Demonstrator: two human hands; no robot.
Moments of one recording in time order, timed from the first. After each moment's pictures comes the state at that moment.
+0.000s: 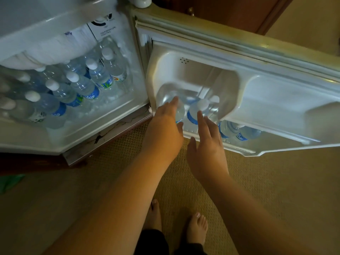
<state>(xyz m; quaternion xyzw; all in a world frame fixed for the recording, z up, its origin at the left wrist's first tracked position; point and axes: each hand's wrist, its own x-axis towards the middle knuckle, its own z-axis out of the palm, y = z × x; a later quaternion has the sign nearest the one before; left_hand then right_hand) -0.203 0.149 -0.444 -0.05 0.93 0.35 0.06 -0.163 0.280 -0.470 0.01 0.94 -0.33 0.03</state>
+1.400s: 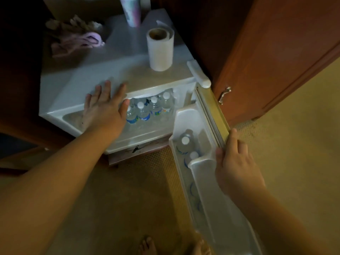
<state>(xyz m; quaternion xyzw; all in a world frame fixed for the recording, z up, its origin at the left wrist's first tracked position) -0.180 -0.099 -0.308 -0.20 0.98 0.01 0.00 -0.163 0.253 -0.295 -0.06 0.98 -0.18 0.10</state>
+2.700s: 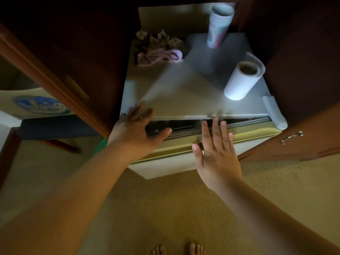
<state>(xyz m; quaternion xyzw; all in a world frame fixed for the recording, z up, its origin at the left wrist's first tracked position) -0.104 -0.179 -0.262 -0.26 0.95 0.12 0.11 -0.201 0.062 -0.311 -0.37 0.92 -0.11 0.06</state>
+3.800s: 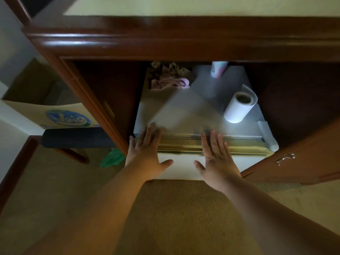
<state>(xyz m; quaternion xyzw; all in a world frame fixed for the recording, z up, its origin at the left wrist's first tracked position) -0.086 -0.158 -0.267 -0.27 0.95 0.07 0.12 -0.234 0.053 -0.285 -0.42 0.89 -0.03 0.15</state>
